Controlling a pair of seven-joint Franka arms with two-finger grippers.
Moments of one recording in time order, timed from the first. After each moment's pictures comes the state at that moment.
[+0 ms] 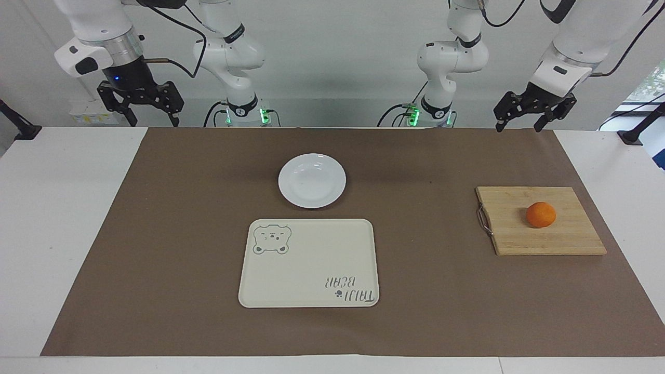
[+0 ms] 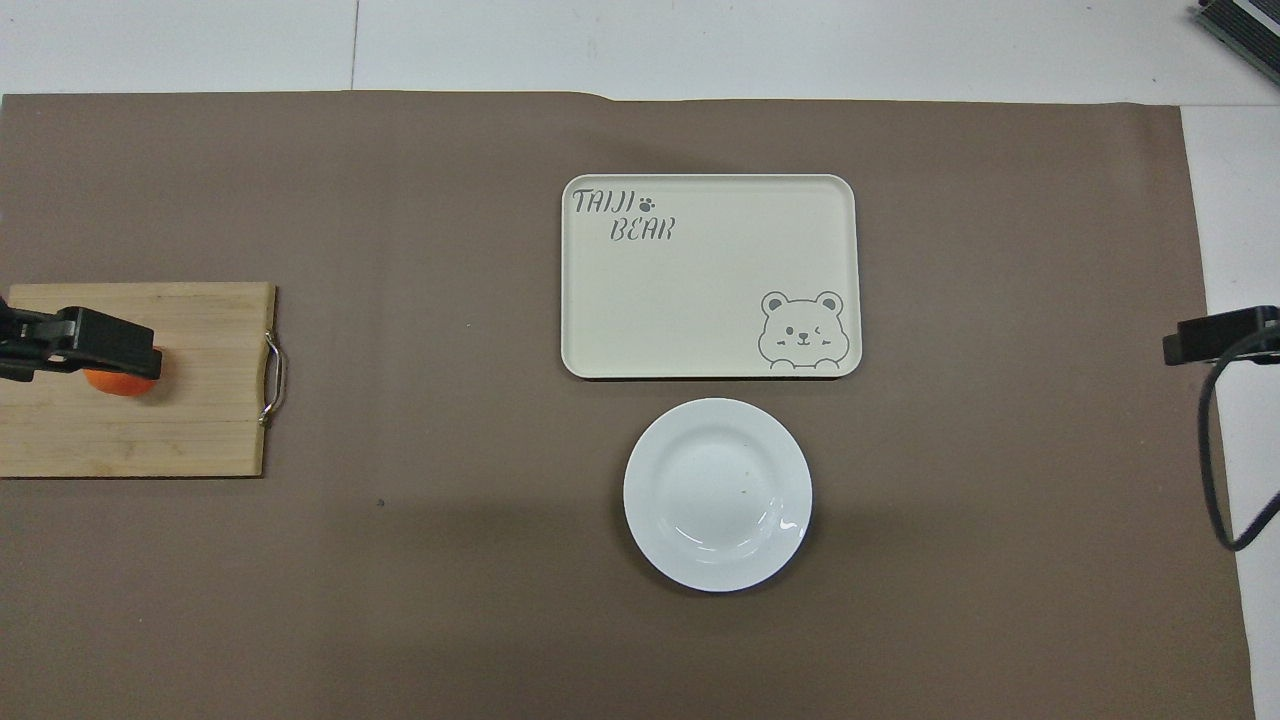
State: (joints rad) left arm -0.06 -0.04 -0.02 -1.55 -0.02 1.45 -0.04; right arm -0.01 -0.07 -0.05 -1.57 -0.02 1.53 -0.05
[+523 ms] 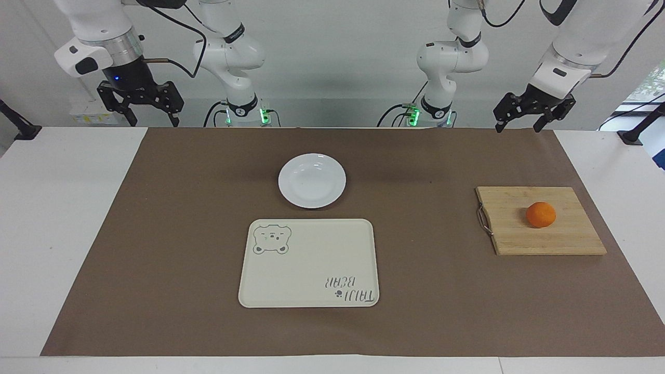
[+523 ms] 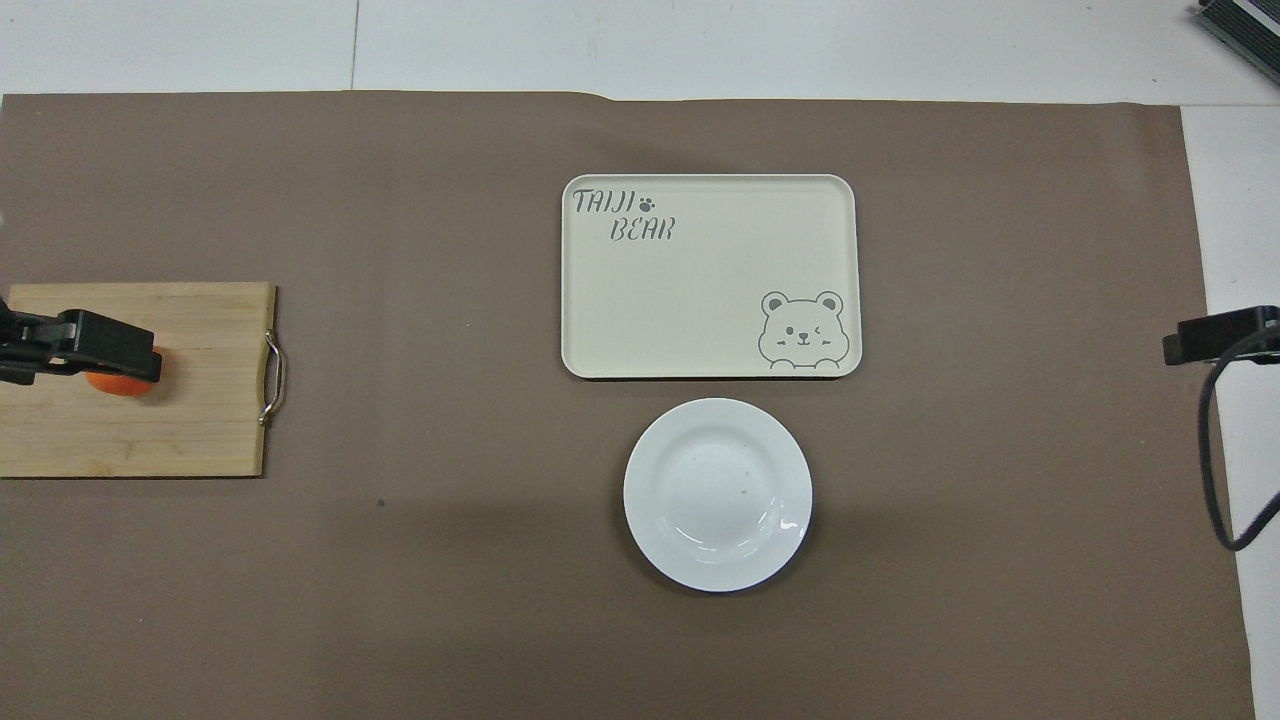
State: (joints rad) left arm -0.06 -0.05 -0.02 -1.57 -0.02 1.45 -0.04; right arm -0.01 -0.07 -0.05 -1.57 -0.02 1.53 -0.05
